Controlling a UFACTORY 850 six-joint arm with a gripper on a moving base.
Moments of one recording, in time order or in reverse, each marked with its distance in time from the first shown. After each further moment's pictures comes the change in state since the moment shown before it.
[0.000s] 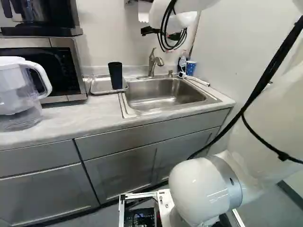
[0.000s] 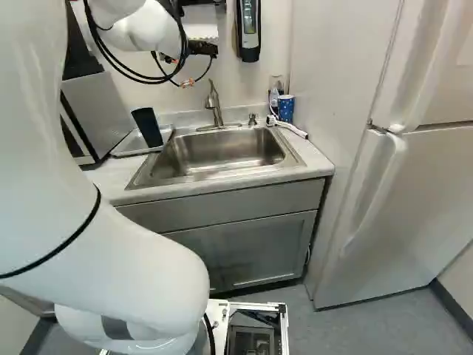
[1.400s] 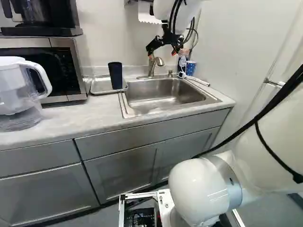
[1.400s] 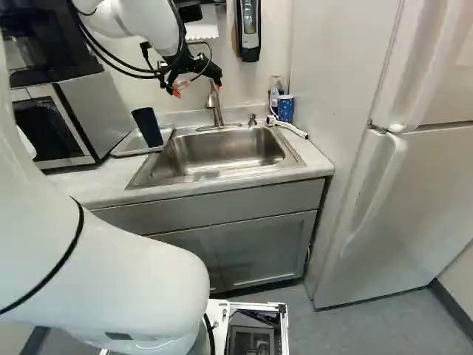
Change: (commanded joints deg) arm -0.8 7.4 1.6 -4.3 -31.5 0.0
